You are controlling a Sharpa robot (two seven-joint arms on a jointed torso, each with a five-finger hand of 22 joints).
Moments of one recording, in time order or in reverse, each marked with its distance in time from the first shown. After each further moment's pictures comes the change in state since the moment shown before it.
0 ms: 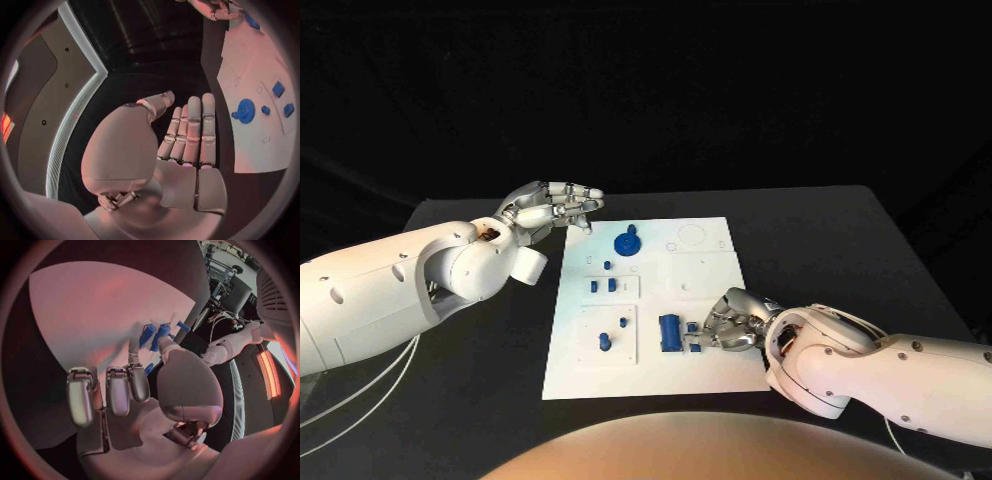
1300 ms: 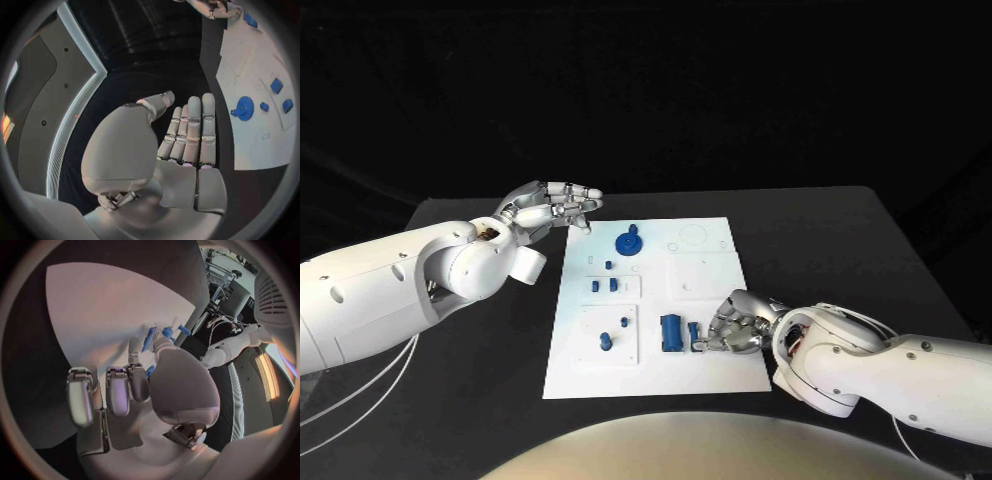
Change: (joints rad) left arm 0.000 -0.003 0.000 -0.005 -0.004 0.000 -0.002; left_hand 0.000 0.000 0.000 0.000 0.000 0.000 0.000 0.000 -0.001 0.000 0.000 0.000 0.000 0.000 0.000 0.000 0.000 0.000 0.000 0.000 0.000 0.000; right arm 0.001 -0.019 0.000 -0.012 -0.007 0.051 0.037; right_hand 0.133 0.038 -0.106 0.001 0.000 0.000 0.000 0.000 -0.010 0.000 0.000 0.000 0.000 0.000 0.000 0.000 0.000 0.000 0.000 0.000 -0.001 -0.001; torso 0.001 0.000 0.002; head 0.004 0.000
